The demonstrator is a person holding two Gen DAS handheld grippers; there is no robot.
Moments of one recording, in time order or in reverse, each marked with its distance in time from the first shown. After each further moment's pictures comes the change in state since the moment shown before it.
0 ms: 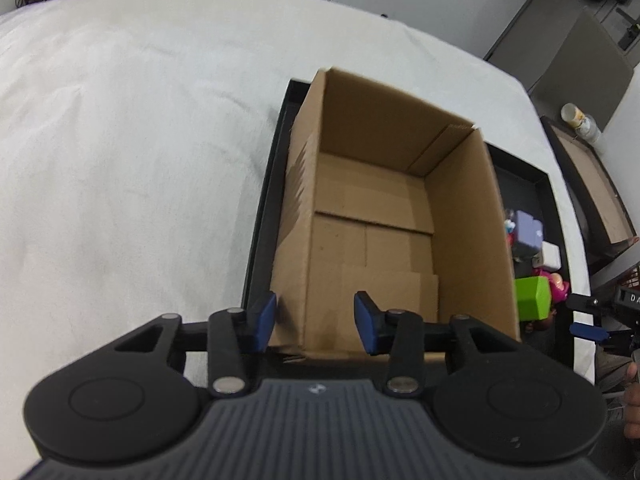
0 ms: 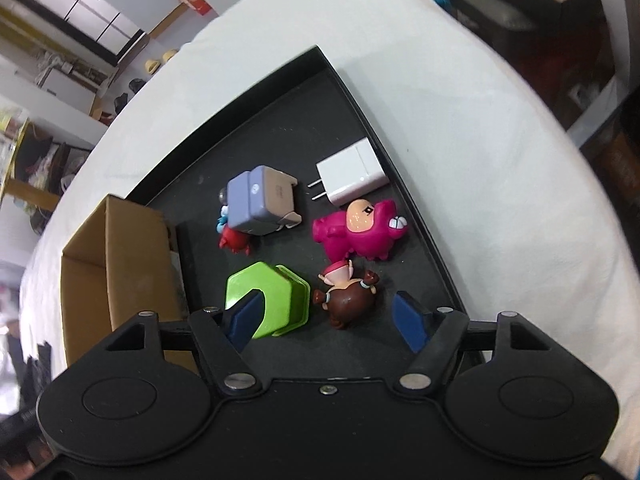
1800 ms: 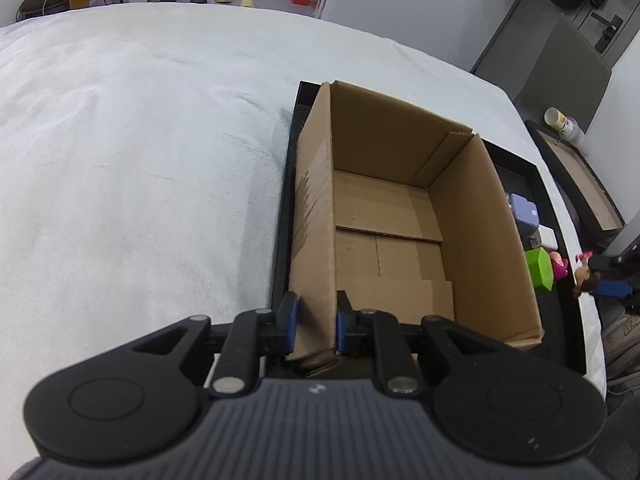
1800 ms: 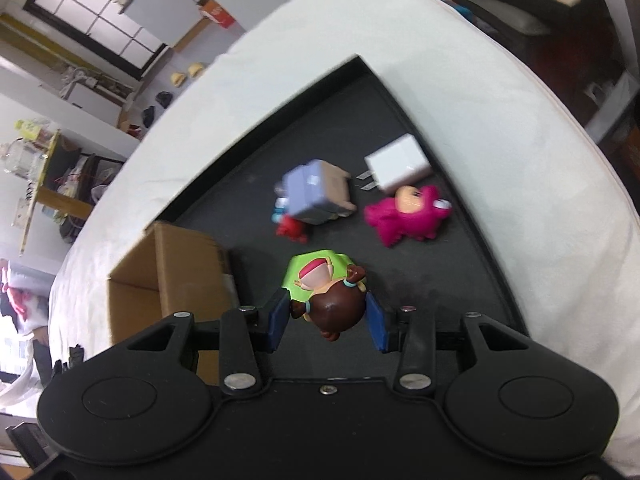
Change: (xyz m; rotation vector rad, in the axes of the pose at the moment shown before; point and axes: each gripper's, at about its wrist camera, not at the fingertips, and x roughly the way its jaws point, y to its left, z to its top) left arm -0.013 0.030 -0.026 0.038 -0.114 -0.049; right arm -0.037 0.027 -0.020 -0.008 -0.047 0.079
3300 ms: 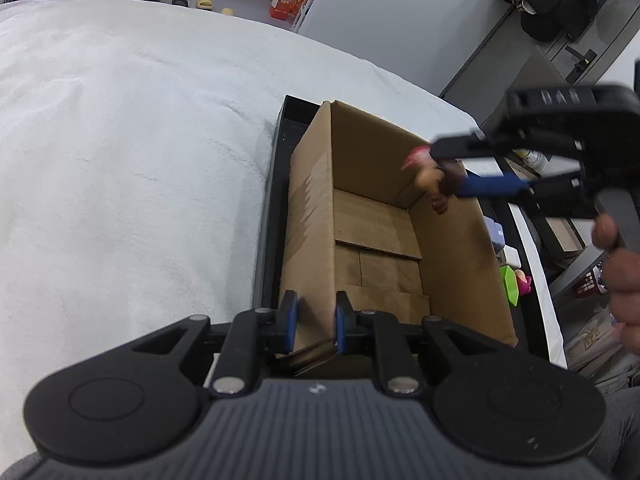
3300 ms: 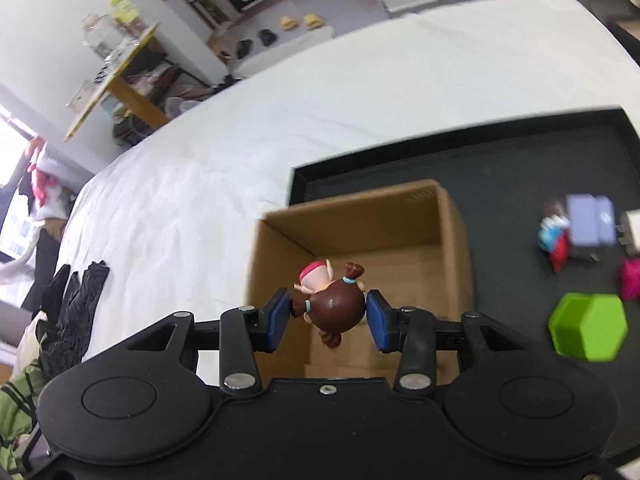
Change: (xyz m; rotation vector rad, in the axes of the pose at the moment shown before) left arm -0.003 0.028 -0.006 -0.045 -0.052 -0.141; right arm 0.070 0.204 -0.031 -0.359 0.056 0.098
